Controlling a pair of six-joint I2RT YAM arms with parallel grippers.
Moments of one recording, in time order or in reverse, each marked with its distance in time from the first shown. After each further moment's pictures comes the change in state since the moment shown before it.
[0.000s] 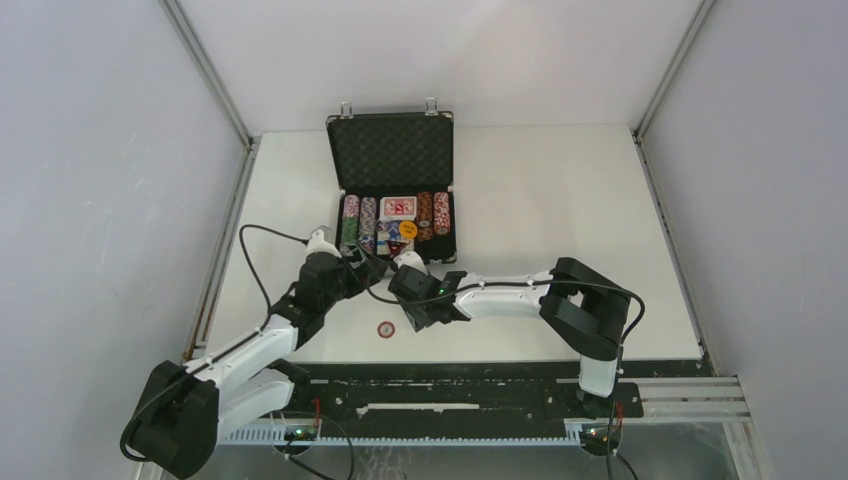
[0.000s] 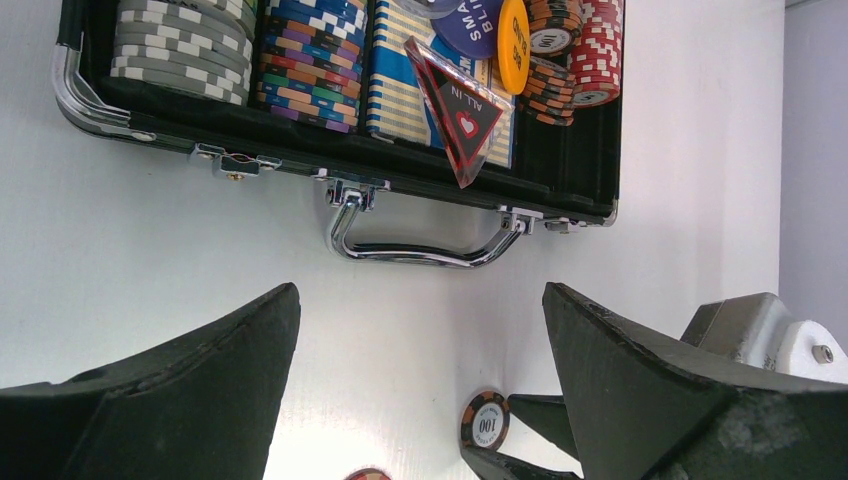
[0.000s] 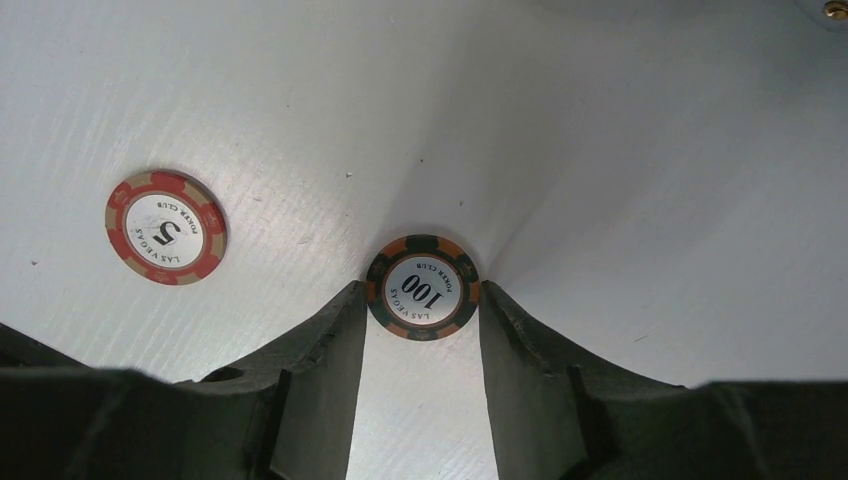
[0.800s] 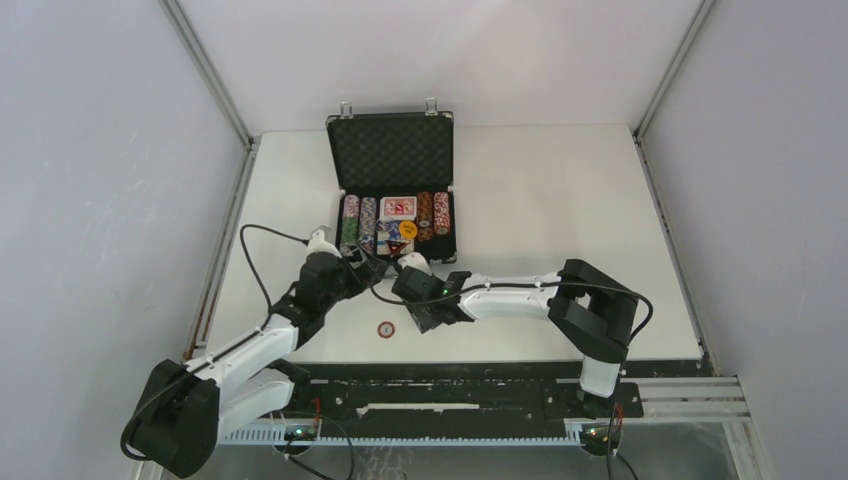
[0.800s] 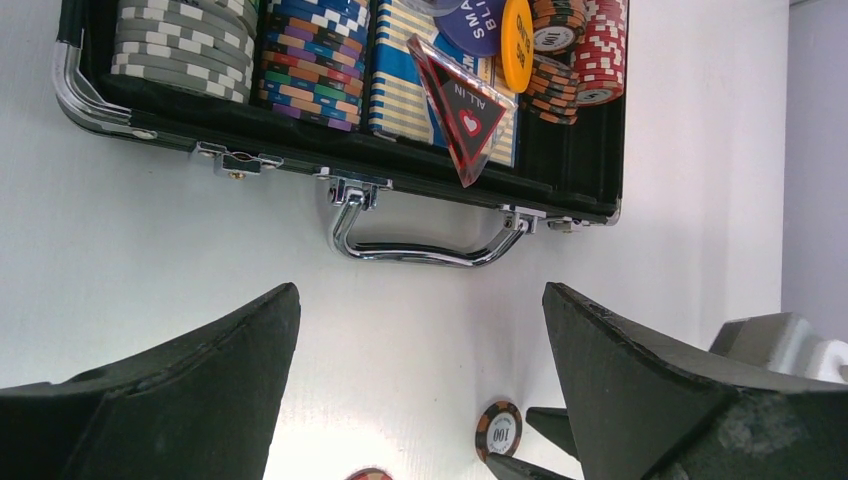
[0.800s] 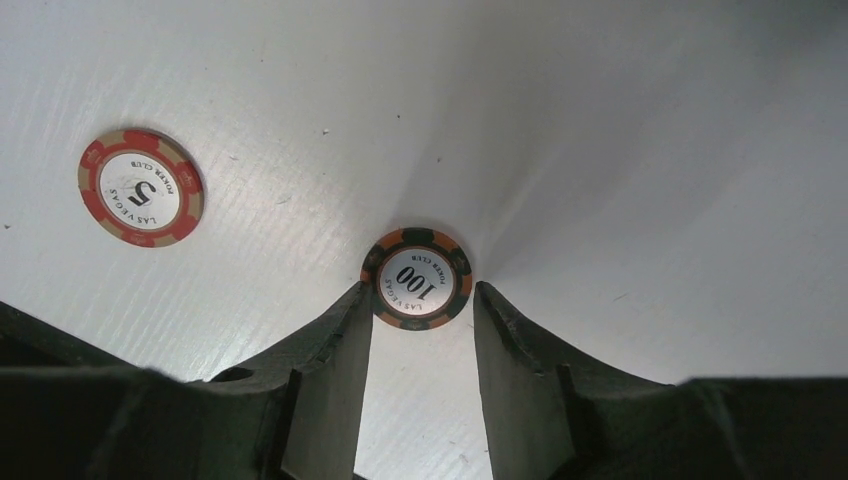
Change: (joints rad) left arm 0.000 0.004 0.000 0.000 0.000 0.000; right arm 0.001 -0.034 -0.017 -0.047 0.008 0.003
